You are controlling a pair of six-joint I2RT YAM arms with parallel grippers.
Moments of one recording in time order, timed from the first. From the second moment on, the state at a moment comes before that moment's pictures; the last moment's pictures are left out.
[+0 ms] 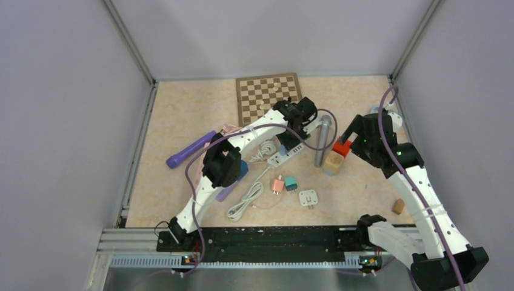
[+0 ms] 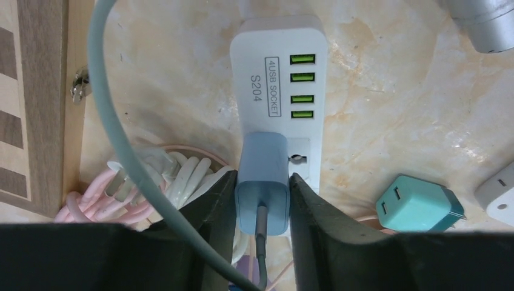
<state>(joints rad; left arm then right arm) -0.84 2.40 2.26 -1.15 -0.05 0.15 0.26 0.95 1.04 -0.88 0.29 0.77</state>
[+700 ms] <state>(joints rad) -0.84 1.94 1.87 -0.77 -0.19 0.13 0.32 0.89 0.89 -0.85 0.07 0.63</state>
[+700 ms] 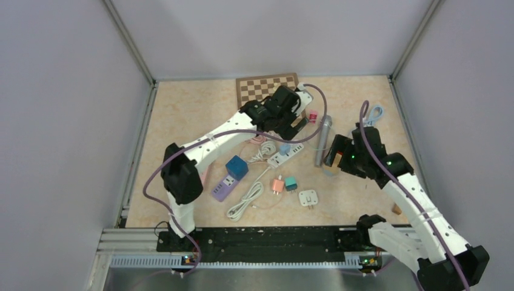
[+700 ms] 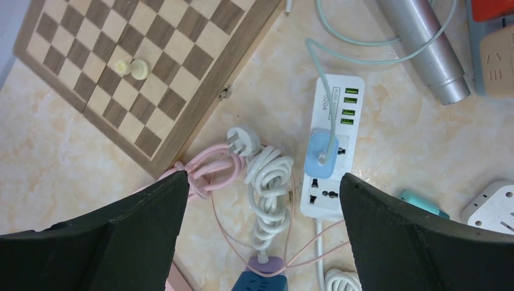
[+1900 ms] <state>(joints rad) -0.65 1.40 1.31 -0.57 -0.15 -0.10 0.82 1.55 0.93 -0.52 0.05 0.45</state>
